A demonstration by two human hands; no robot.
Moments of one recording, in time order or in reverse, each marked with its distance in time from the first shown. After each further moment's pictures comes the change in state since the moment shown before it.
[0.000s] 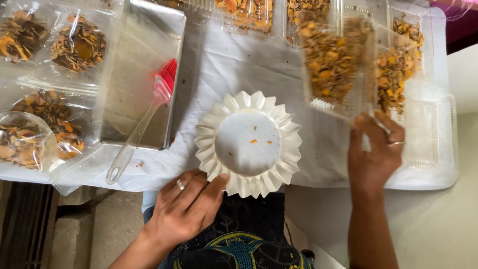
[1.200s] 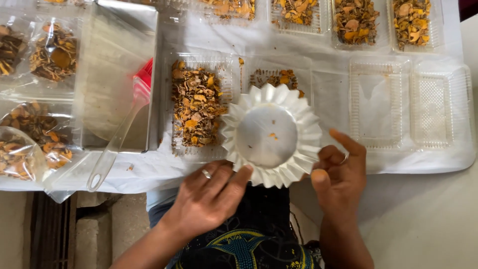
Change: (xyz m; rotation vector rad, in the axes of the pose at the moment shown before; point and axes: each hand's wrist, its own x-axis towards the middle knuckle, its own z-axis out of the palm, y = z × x) left_hand 0.032 0.018 0.031 -0.031 -0.161 0.102; right_hand -0.035 -0.089 -0.032 0.922 -0.155 0.788
